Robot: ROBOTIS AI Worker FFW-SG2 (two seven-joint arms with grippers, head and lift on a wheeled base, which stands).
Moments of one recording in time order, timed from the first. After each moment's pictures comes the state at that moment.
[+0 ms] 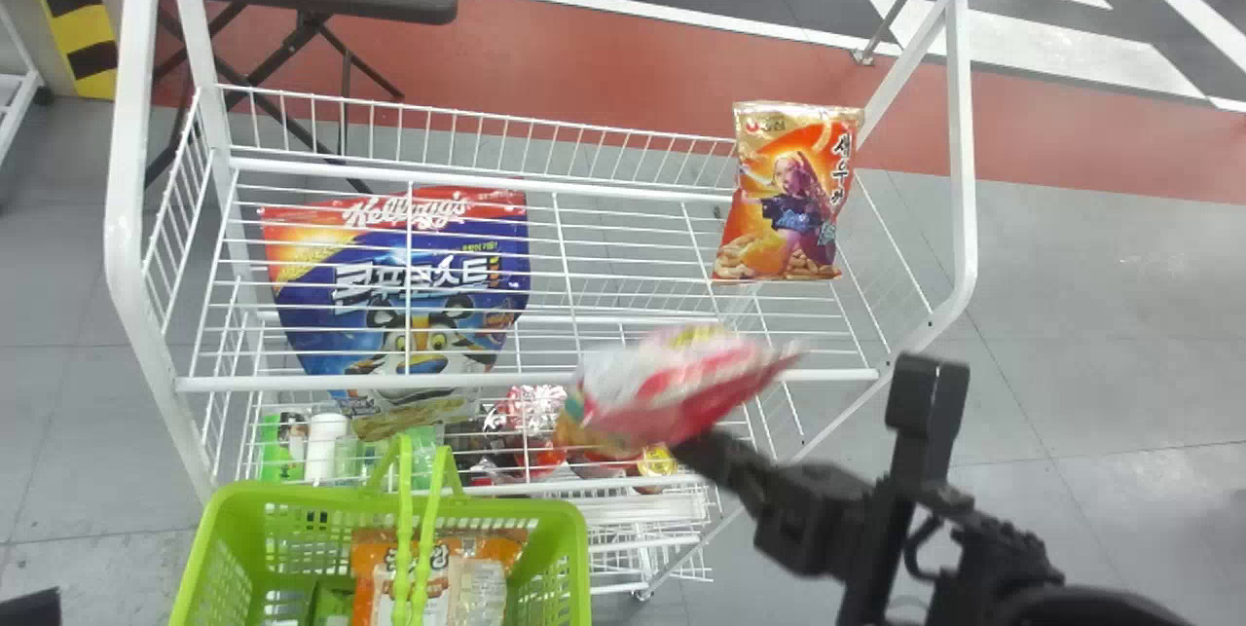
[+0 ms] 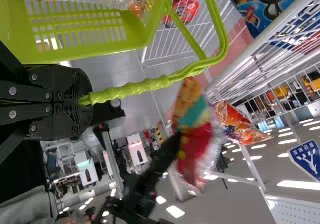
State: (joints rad) left arm 0.61 0.06 0.00 -1.98 0.52 0.90 -0.85; right arm 0.62 -0.02 -0.39 -2.40 -0.36 1.09 0.49
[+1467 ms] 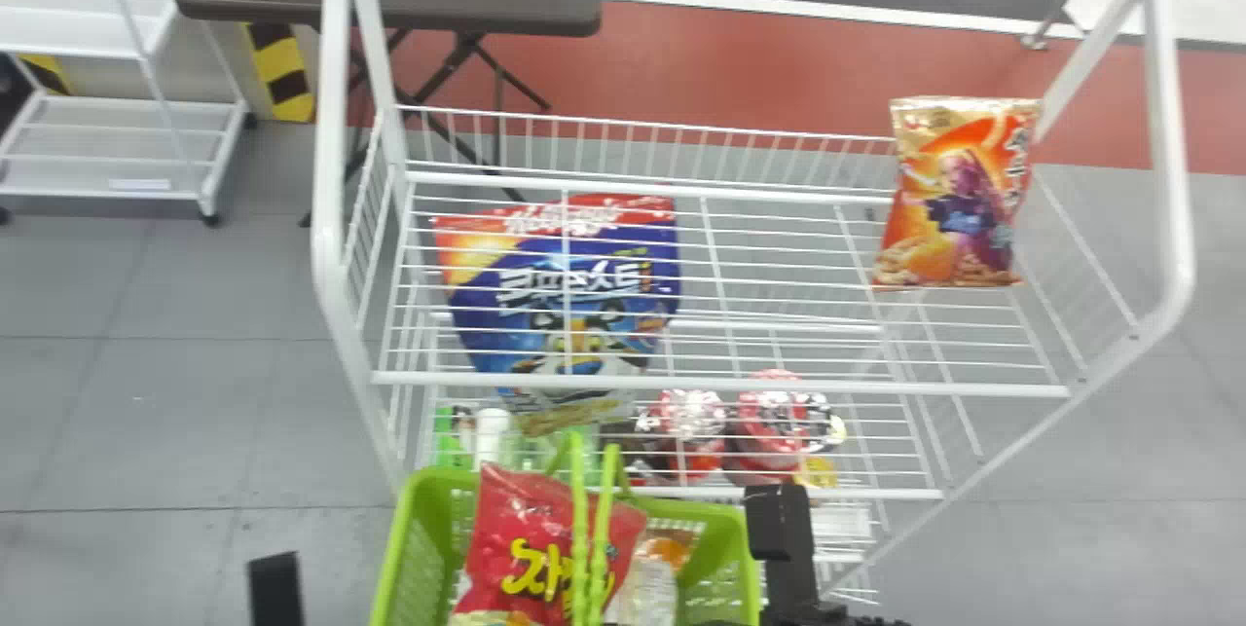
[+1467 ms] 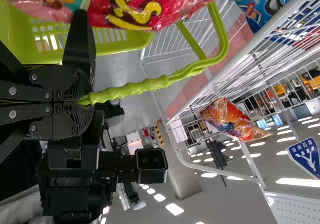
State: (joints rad) left arm 0.62 0.05 -0.01 -1.99 0.51 0.89 -0.85; right arm 0.50 -0.03 0.06 -2.06 -0.32 1.14 0.51
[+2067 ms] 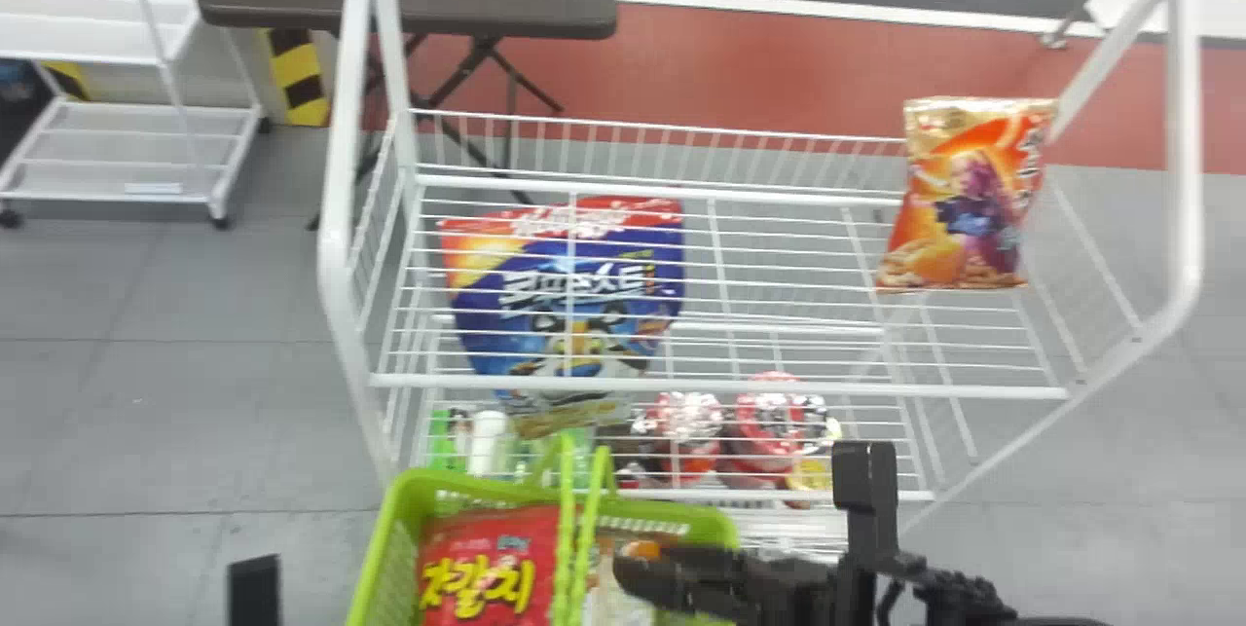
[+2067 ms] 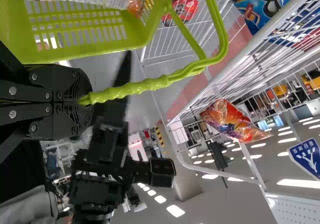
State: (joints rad) left arm 0.62 0.05 0.00 -1.99 0.51 0.90 -0.84; right arm 0.49 -0.08 -0.11 -2.09 -0.28 0.92 0.57
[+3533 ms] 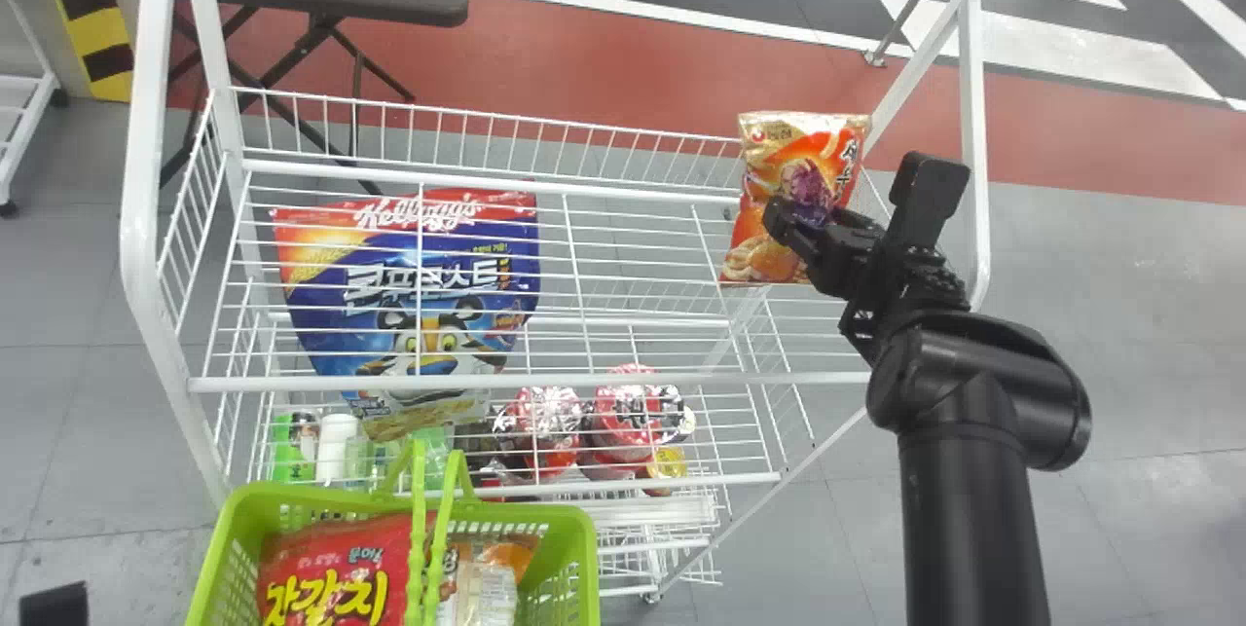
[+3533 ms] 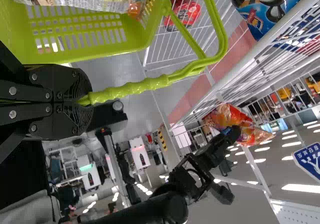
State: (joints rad) left arm 0.60 0.06 -0.01 -1.97 0.50 0.90 -0.83; right arm -0.14 -0.13 -0.38 -1.51 0.02 0.55 0.31
